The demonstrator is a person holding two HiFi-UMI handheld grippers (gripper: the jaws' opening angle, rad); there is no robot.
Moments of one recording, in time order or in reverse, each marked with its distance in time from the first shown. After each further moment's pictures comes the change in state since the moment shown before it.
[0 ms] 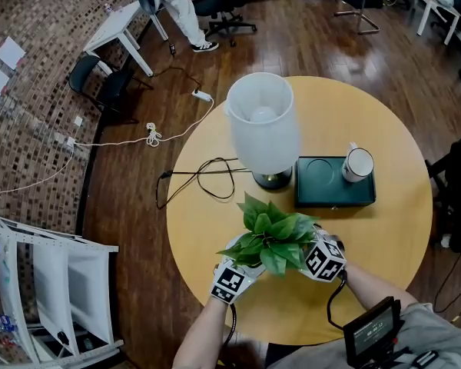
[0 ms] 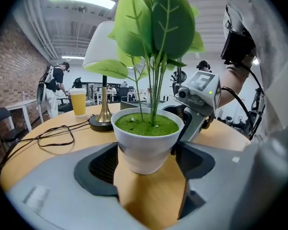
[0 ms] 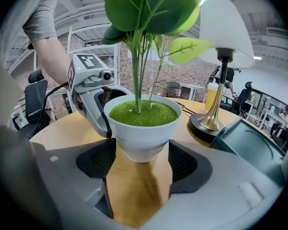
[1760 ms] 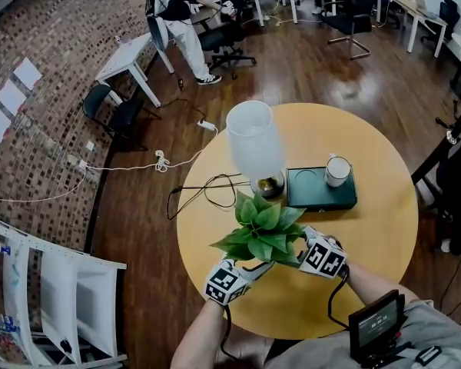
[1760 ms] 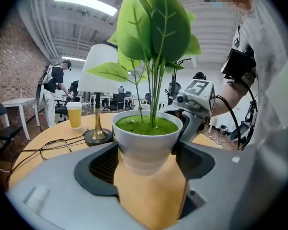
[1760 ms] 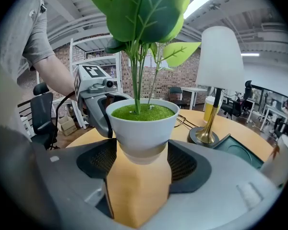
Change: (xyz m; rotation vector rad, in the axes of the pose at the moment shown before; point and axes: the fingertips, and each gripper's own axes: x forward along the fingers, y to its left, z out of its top) left arm -0.050 -0.047 0.068 -0.039 -0.067 -0.064; right arm -0.074 0.033 0.053 0.047 -0.052 0.052
